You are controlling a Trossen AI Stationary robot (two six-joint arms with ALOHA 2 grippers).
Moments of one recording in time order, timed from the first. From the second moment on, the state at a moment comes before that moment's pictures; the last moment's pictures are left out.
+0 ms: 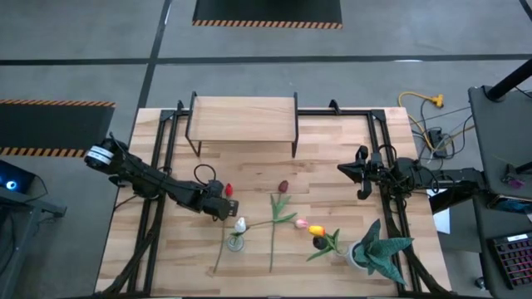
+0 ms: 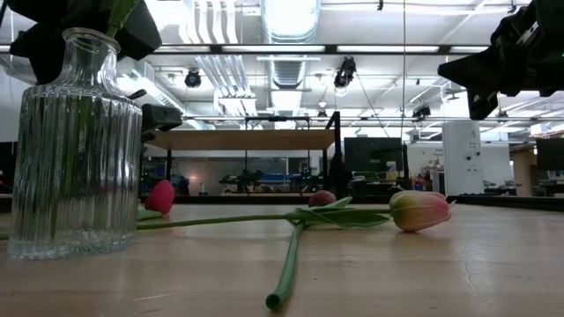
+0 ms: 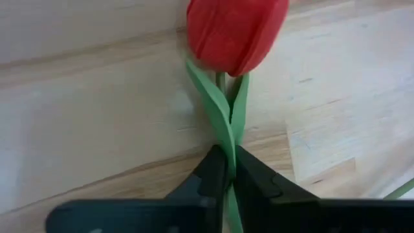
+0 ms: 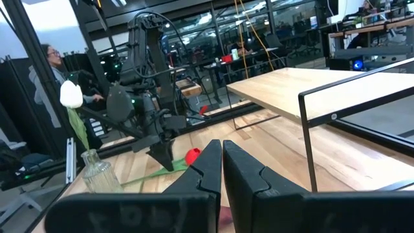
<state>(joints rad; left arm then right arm) -0.34 1.54 0.65 -0.39 -0.22 -1.65 0.02 0.03 0.01 0.11 0.19 0.29</state>
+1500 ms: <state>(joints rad) -0.36 0.73 0.64 0.32 -0.32 -0.38 0.02 0.04 0.01 0.11 0.19 0.29</state>
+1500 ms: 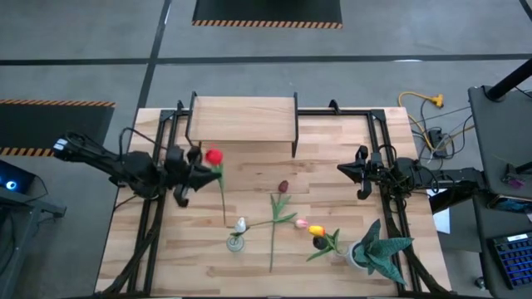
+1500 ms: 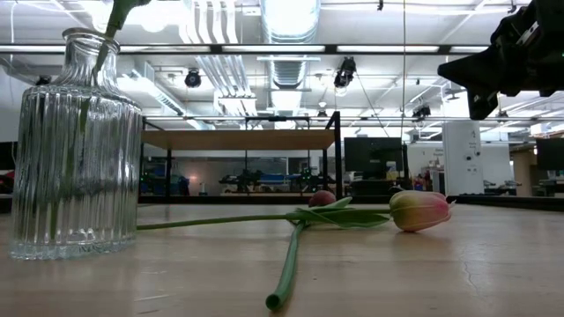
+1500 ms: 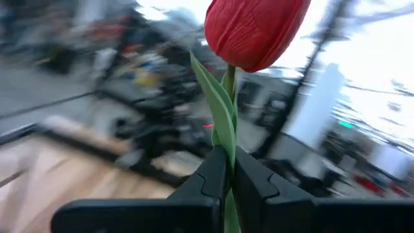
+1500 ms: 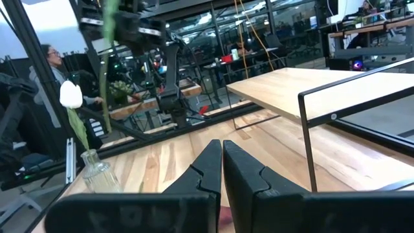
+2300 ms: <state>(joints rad) -0.43 0.84 0.57 0.59 -0.10 -0.28 0.02 0.04 0.01 0.11 0.27 0.29</state>
